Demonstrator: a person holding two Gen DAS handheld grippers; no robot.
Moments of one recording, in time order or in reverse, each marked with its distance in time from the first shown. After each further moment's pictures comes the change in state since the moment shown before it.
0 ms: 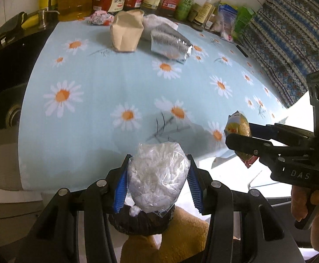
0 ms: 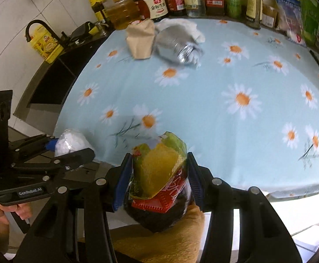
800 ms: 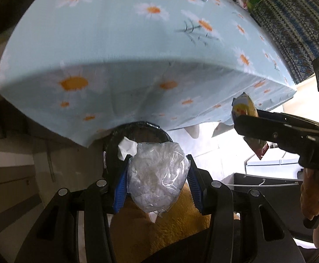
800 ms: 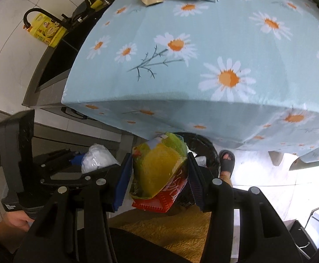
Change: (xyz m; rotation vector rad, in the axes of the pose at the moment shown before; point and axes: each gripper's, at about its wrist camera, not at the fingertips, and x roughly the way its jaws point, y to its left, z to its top) left arm 0.040 0.030 -0.088 -0.088 0.202 -0.020; right arm 0.044 0.016 -0.057 0.099 0.162 0.107
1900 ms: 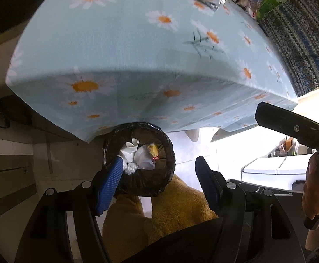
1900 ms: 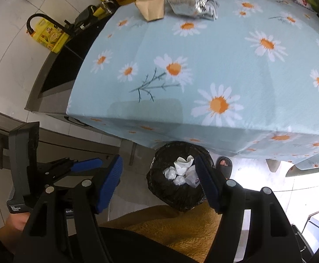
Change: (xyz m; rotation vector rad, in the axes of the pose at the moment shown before) left arm -0.019 0.001 0.009 -0.080 -0.014 0.004; right arm -0.031 0.000 0.020 -0.023 -0.052 -0.007
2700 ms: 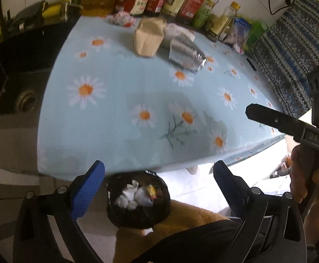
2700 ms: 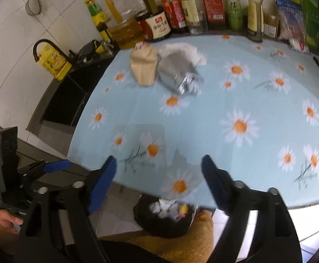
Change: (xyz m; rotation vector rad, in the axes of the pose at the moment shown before) left arm -0.069 -0.035 0.067 0.050 -0.214 0.026; right arm -0.056 -0.029 0.083 -0.081 -0.190 -0.032
